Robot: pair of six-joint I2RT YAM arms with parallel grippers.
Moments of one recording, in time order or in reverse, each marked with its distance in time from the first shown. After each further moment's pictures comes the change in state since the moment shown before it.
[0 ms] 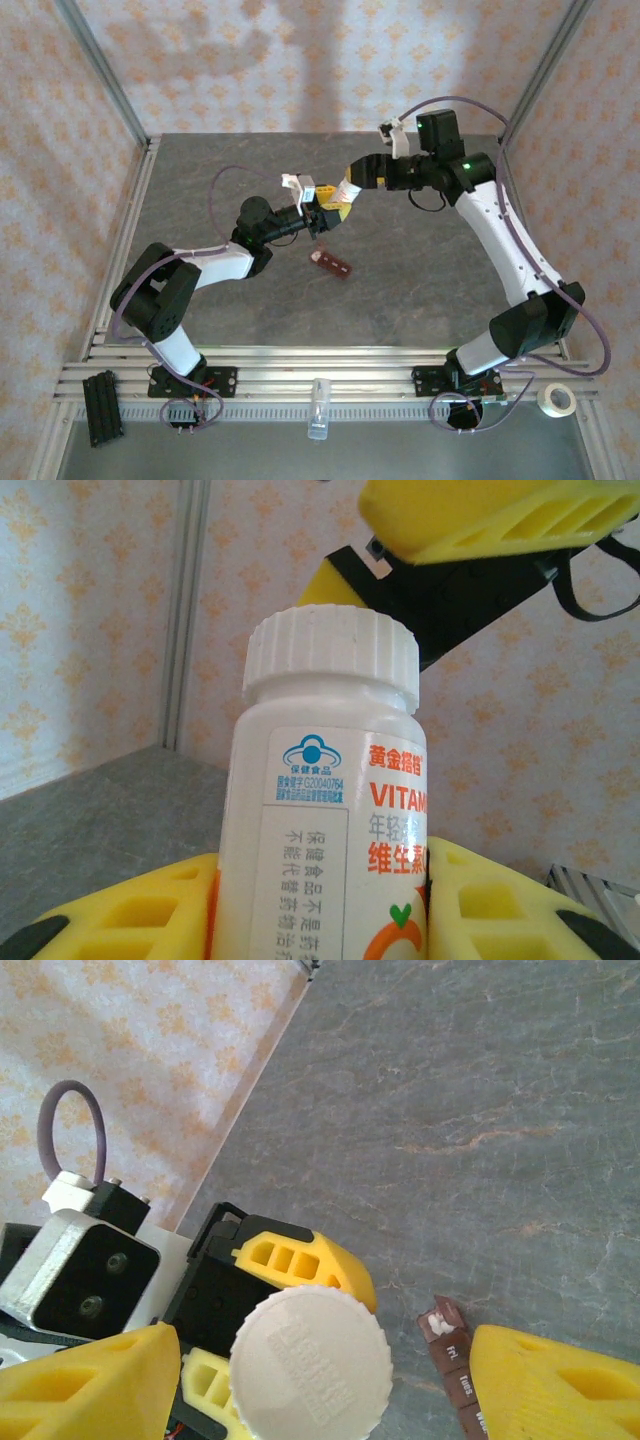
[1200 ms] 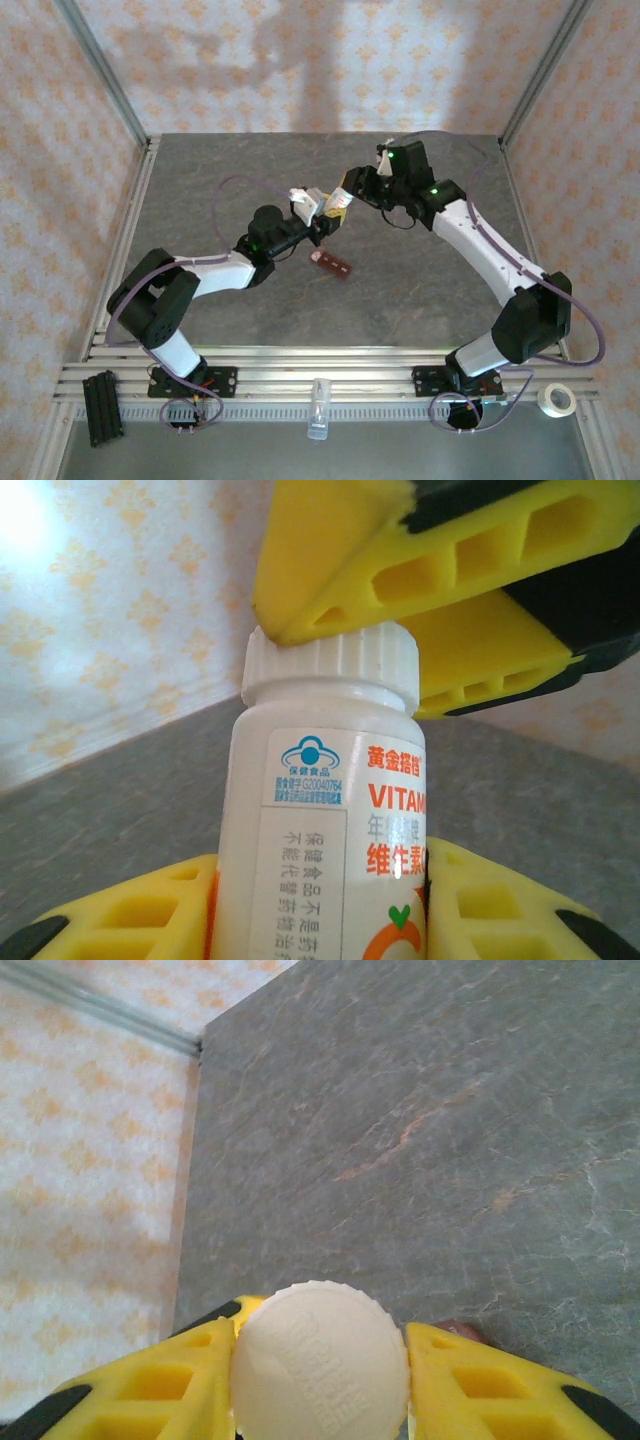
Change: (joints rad) left arm -0.078 -0.039 -0.061 -0.220 -0.385 0.330; right arm 0.130 -0.024 -0.293 0.344 0.344 0.520
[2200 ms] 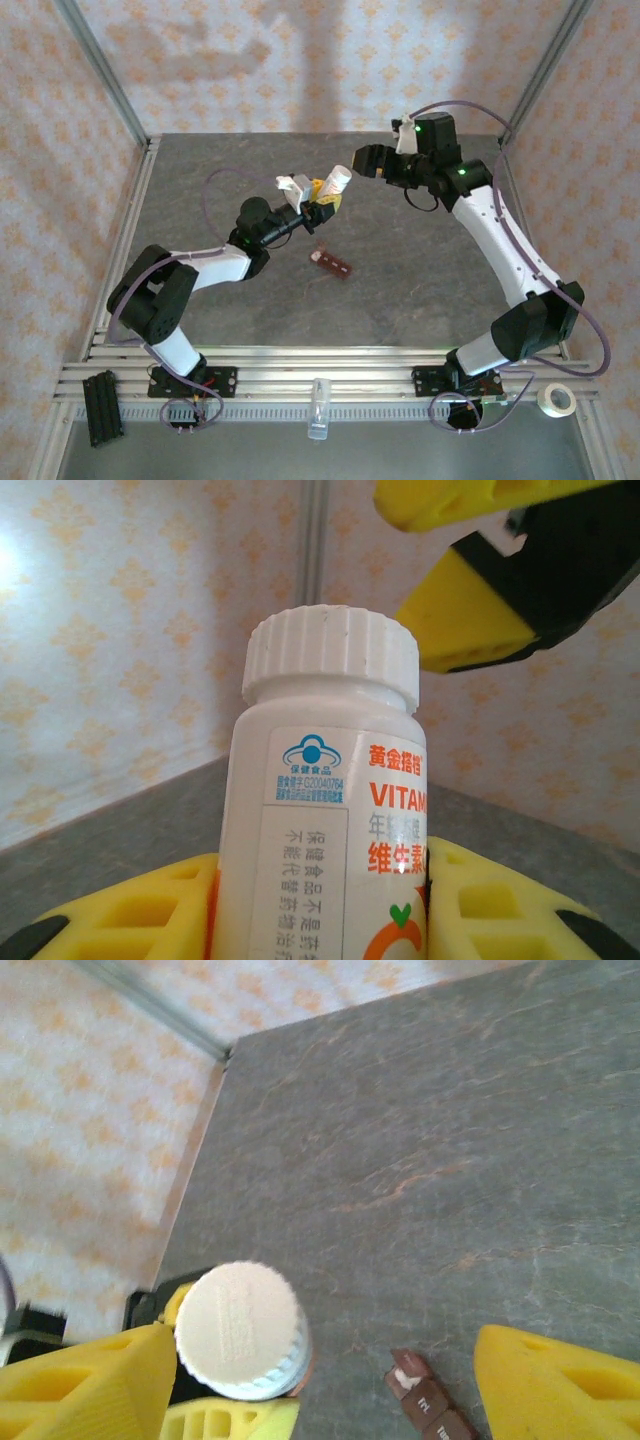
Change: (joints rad) left arm 0.091 0.024 0.037 0.146 0.183 -0.150; right arm -0.120 0.002 0.214 -0.193 -0.141 -0.324
